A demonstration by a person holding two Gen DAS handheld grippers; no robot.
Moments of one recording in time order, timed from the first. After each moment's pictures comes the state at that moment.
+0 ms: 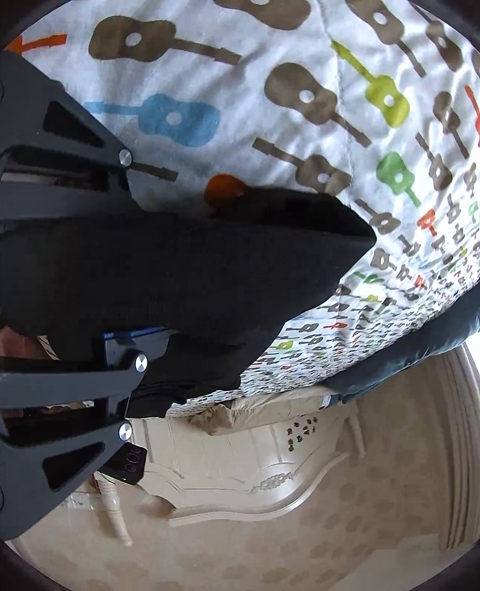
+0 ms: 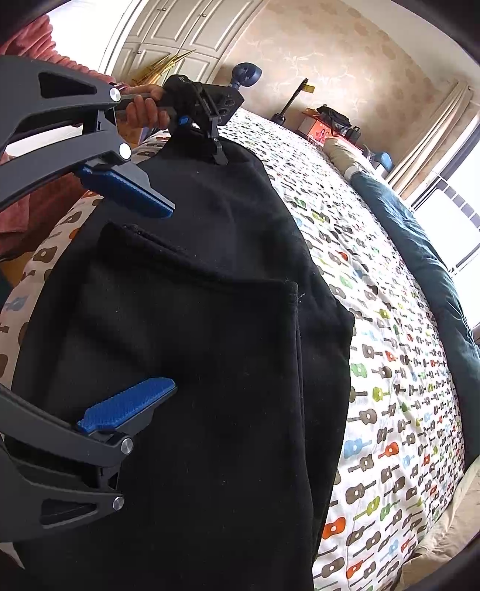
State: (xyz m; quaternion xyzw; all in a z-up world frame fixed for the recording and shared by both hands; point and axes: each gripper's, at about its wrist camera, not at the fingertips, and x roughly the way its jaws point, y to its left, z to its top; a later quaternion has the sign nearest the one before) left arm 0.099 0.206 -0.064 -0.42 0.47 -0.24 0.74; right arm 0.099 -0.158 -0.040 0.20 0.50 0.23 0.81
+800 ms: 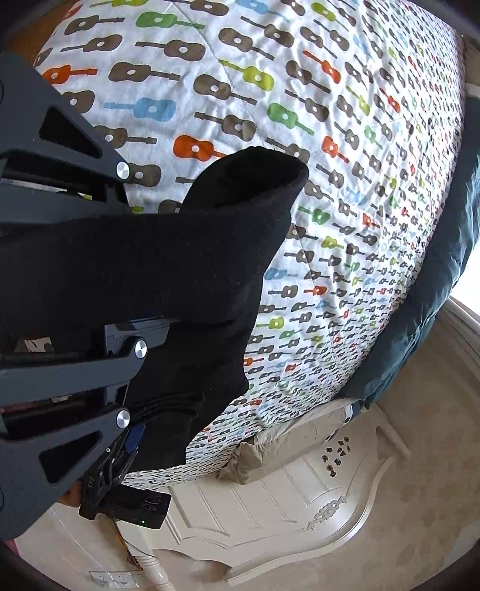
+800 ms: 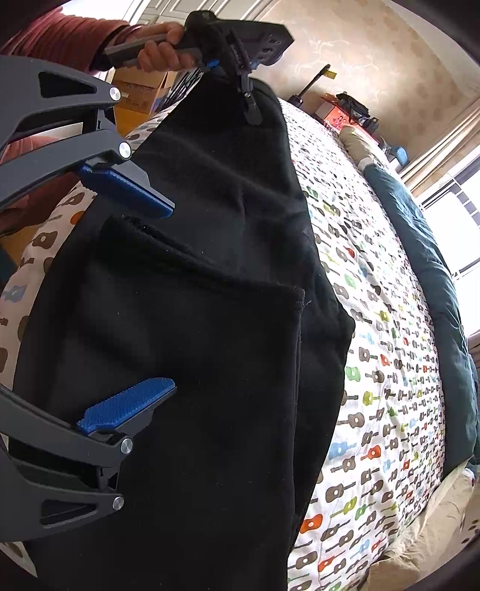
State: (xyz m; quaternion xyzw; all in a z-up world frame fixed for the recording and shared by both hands) left arm 0.094 0.151 0.027 -0.23 0.46 -0.18 0.84; right arm 0.100 -0.141 -0.034 0.13 0.50 0.21 0.83
